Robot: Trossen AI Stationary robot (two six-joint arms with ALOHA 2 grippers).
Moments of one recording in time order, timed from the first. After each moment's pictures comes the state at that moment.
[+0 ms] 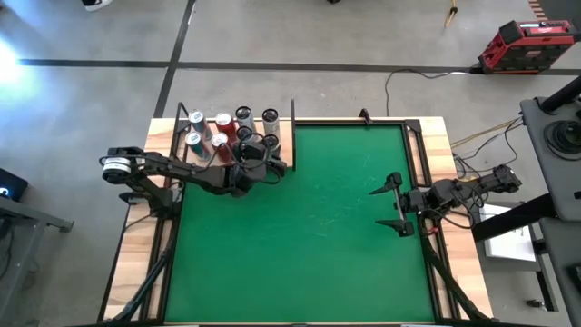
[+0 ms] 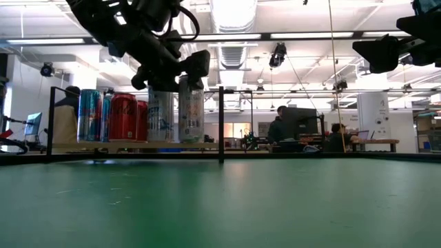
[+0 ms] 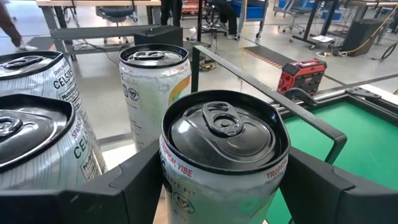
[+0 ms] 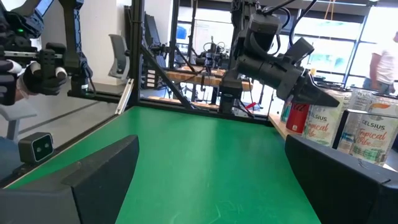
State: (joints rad) left arm 0.07 1.55 0.79 0.37 -0.99 -0.43; right arm 0.30 0.02 0.01 0.08 0.13 -0.13
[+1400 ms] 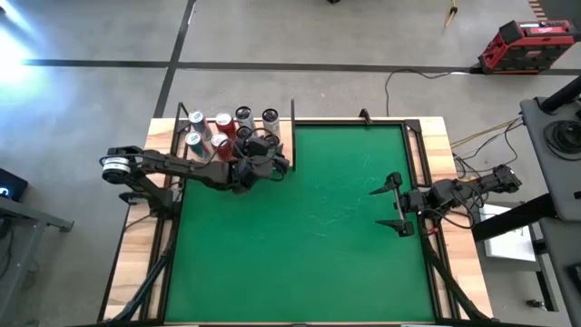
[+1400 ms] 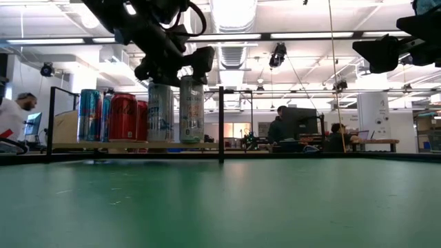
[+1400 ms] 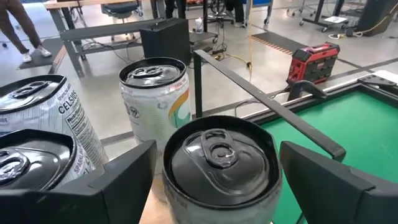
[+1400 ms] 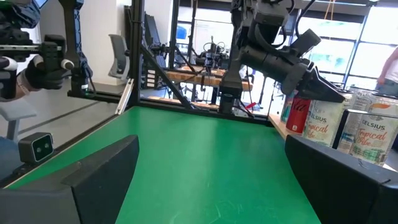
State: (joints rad) left arm 0.08 1.55 0.91 0.15 -1.00 -0.45; right arm 0.30 0.02 0.01 0.08 0.13 -0.13
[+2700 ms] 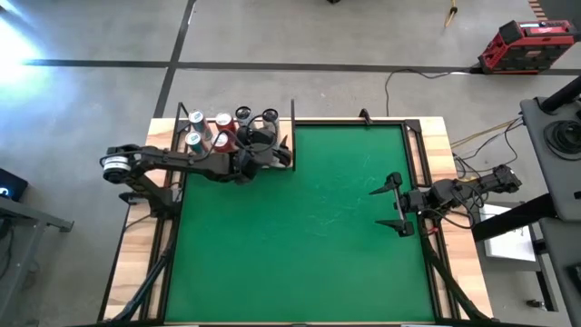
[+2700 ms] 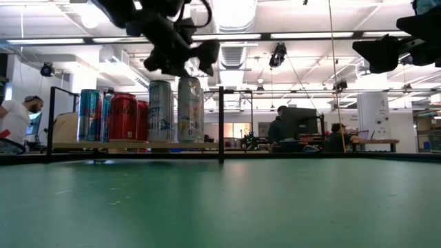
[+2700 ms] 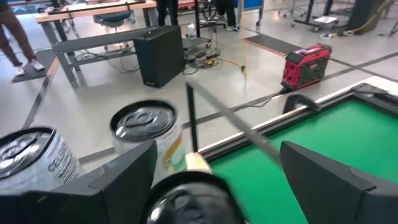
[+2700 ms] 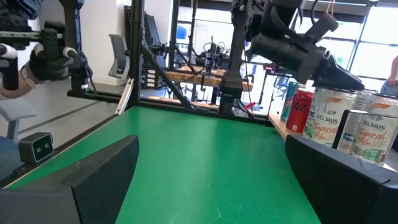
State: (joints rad) left arm 0.14 1.55 0.99 0.15 -0.93 -0.32; right arm 0.30 0.02 0.01 0.08 0.13 -0.13
